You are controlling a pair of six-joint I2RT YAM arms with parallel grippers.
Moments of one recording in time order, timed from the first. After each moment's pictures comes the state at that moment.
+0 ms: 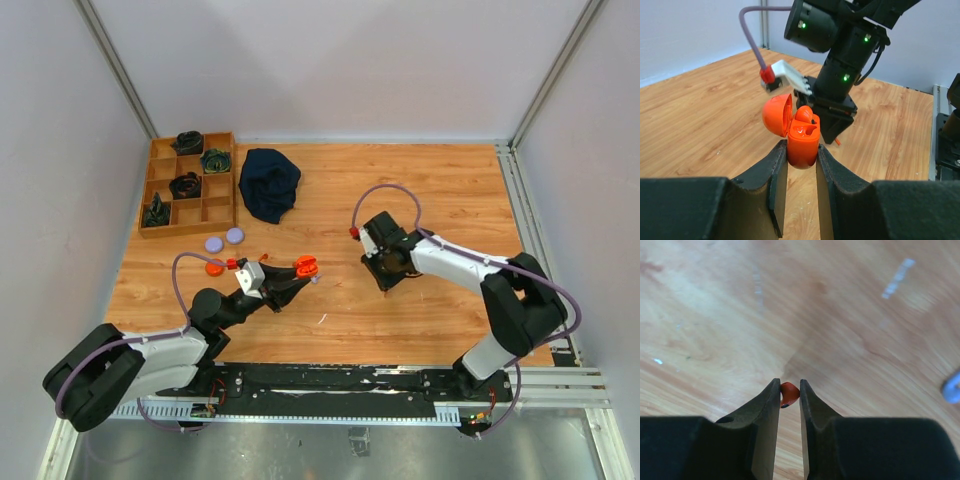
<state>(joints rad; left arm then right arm) -0.68 1.06 0.01 1.31 0.33 -0.14 0.59 1.56 0.92 -0.58 0.01 -0.02</state>
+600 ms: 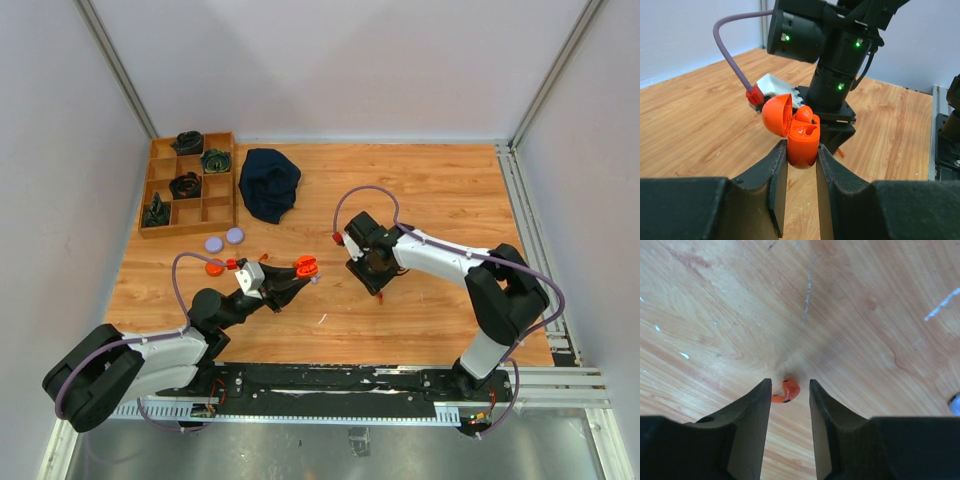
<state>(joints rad) -0.68 1.06 0.01 1.31 0.34 -0.14 0.72 1.68 1.03 -0.67 0.01 -0.09</state>
